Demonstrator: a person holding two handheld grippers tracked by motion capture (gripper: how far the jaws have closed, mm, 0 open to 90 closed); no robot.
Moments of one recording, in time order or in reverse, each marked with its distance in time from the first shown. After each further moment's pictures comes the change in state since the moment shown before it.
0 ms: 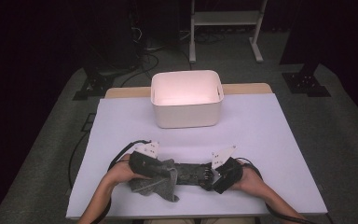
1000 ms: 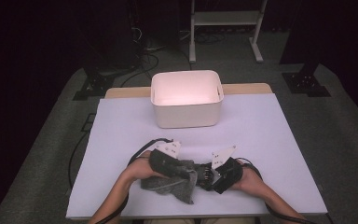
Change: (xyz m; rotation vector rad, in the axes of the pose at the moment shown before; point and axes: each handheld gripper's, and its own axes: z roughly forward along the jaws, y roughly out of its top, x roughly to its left) left arm -0.005 0.056 0.047 0.006 -0.120 0.125; right arm 0.000 0.000 0.000 -0.002 -0.001 0.000
